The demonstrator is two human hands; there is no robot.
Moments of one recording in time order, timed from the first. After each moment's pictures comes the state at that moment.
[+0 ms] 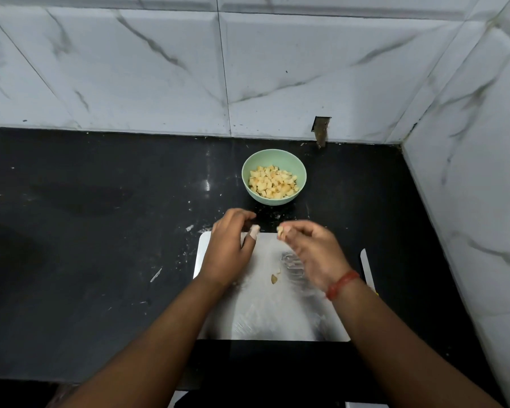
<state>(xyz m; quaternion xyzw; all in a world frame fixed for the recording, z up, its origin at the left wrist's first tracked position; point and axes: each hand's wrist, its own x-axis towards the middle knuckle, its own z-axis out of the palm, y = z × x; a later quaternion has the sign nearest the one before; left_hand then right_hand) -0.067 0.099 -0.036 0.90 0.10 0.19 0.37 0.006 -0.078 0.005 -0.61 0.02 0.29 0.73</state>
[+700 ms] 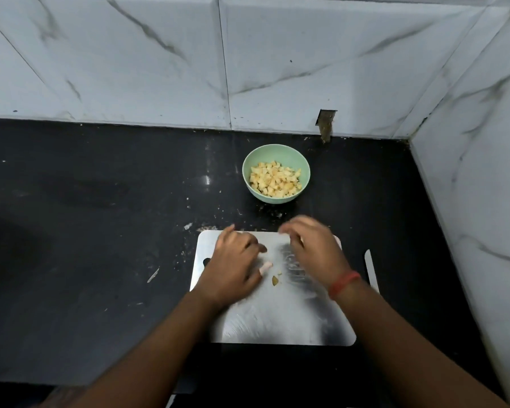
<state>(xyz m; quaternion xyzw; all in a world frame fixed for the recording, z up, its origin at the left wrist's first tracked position) -0.084 0.098 -0.062 0.97 -0.03 0.13 0.22 0.035 -0.079 -0.022 -0.86 -0.37 0.04 0.36</state>
